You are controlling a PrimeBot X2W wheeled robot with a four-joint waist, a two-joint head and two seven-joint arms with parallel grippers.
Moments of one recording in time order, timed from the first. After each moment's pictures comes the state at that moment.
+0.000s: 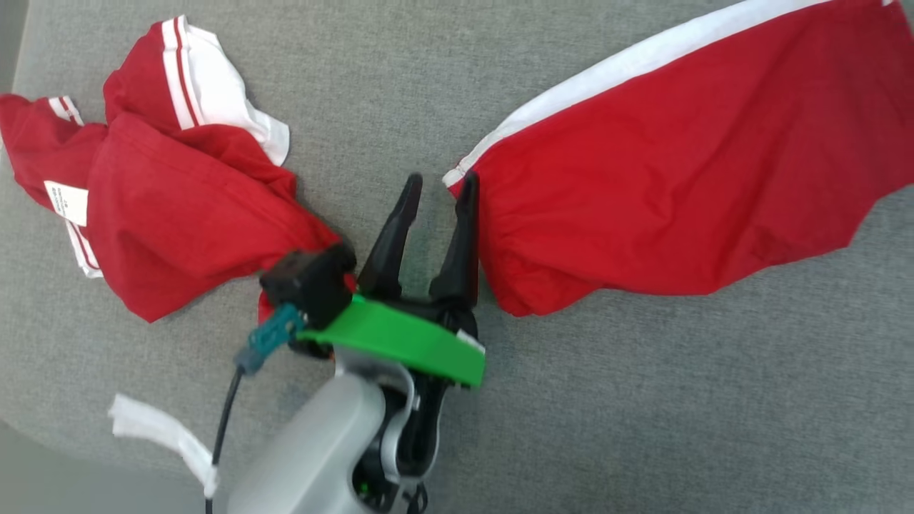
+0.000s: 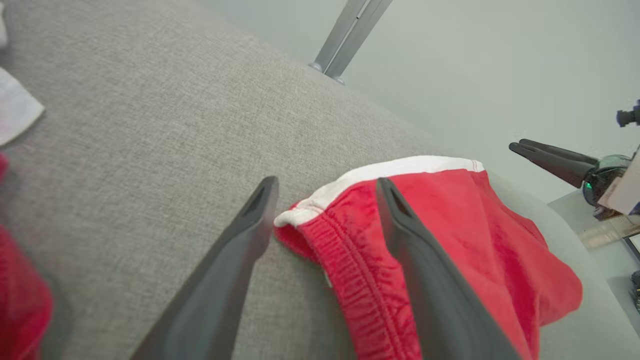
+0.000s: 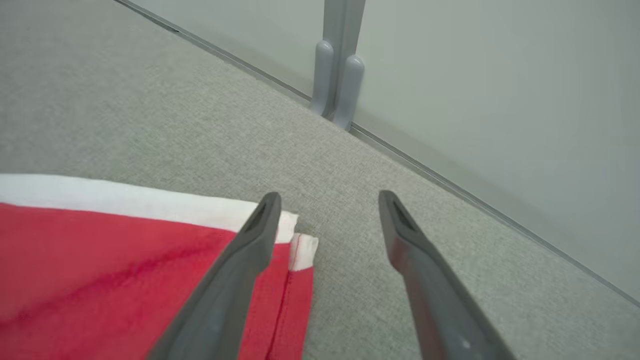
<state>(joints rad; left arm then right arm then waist) -0.47 0.13 -0.73 0.00 -0.90 0.29 -0.26 -1.20 -1.01 0.92 0.32 0.95 0.13 0.18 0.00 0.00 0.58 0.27</state>
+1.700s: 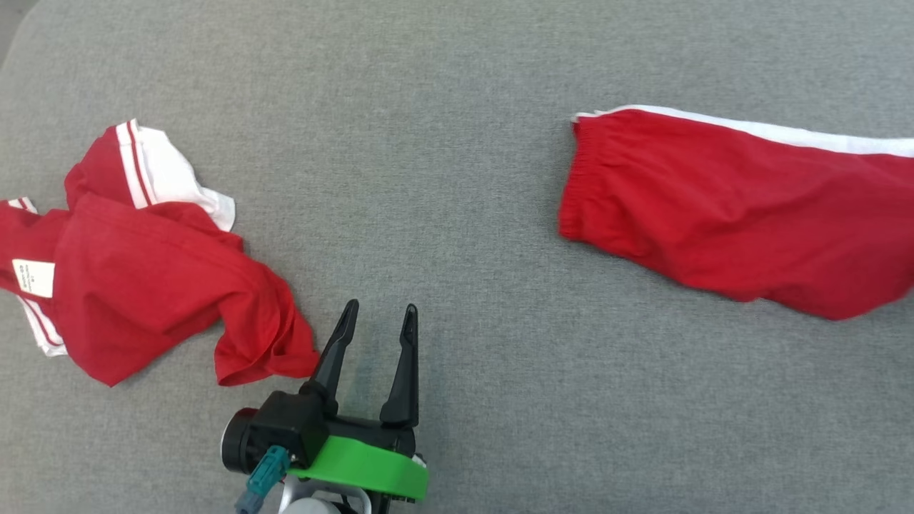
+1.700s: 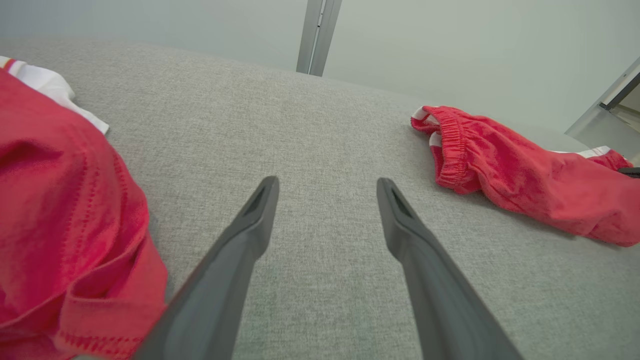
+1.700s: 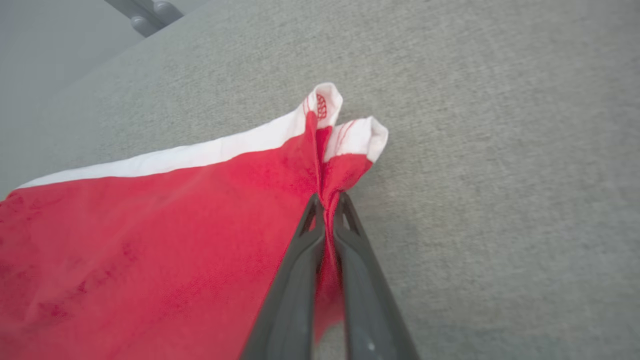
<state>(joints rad) -0.07 0.07 -0.46 0.04 -0.37 0.10 -0.26 -0.47 -0.69 -0.06 0.46 0.96 0.13 0.53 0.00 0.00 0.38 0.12</state>
